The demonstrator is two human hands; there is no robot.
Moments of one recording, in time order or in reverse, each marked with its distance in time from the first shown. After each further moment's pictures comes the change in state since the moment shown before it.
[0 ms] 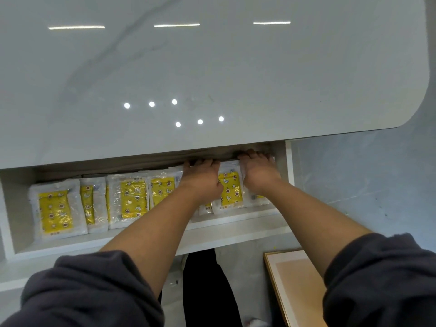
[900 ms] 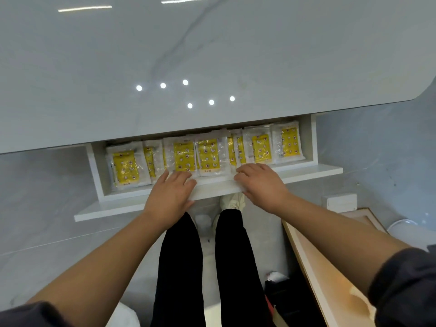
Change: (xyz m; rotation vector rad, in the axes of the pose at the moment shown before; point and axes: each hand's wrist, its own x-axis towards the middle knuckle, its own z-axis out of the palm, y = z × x) left_hand -0.185 -0.128 0.008 0.210 0.143 0.138; right_hand -0.122 -0.100 0.009 -0.130 0.149 -0.454
